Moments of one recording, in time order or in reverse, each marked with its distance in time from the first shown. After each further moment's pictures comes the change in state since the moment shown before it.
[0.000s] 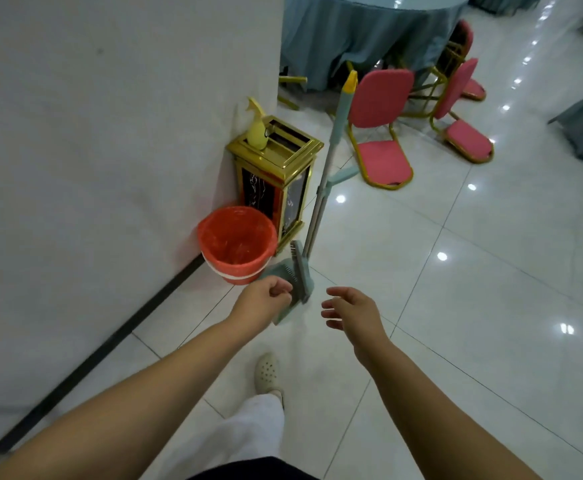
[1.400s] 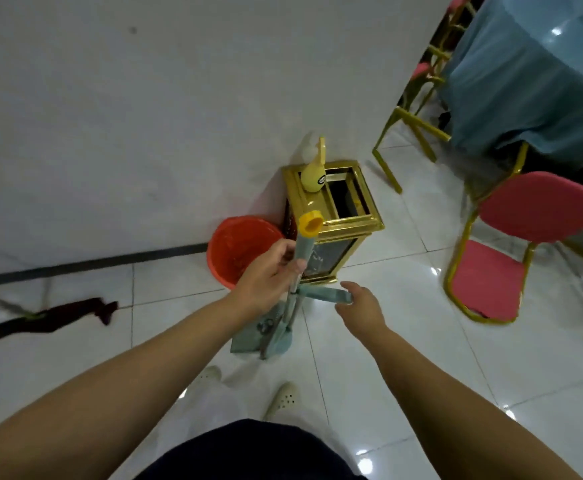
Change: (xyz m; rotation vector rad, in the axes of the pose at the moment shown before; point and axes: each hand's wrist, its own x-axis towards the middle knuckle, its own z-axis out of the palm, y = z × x) left_hand 0.298 0.199 0.052 -0.315 0.563 0.057; right_hand 0.449 -0.187 -0.095 -1.094 -0.436 -0.464
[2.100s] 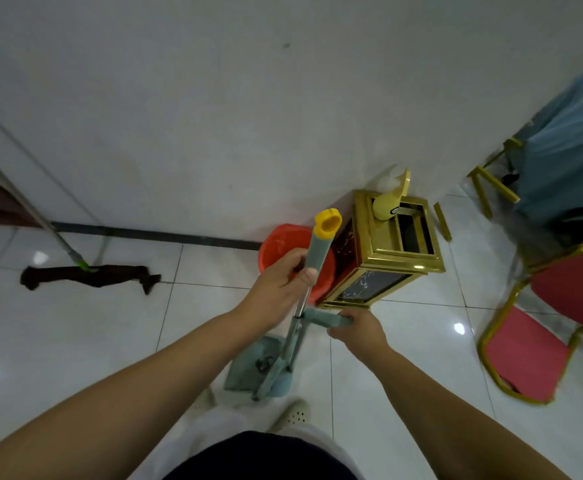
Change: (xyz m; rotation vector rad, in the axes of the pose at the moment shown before) left_hand -0.092 -0.021 -0.101 -0.118 0.246 0.078; right_hand -0.048 -0.100 0.069 -0.112 -0.202 -0.194
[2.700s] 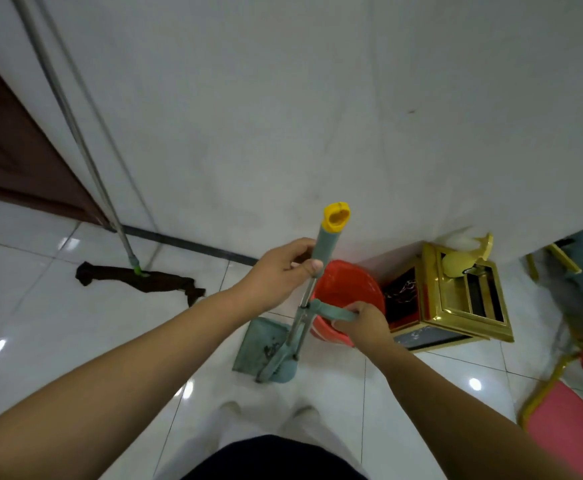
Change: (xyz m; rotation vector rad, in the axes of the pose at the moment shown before) left_hand 0.001 -0.012 -0.229 0.024 0.076 0.043; right_hand 0.032 -0.209 0.070 0.059 -0.049 -0.062
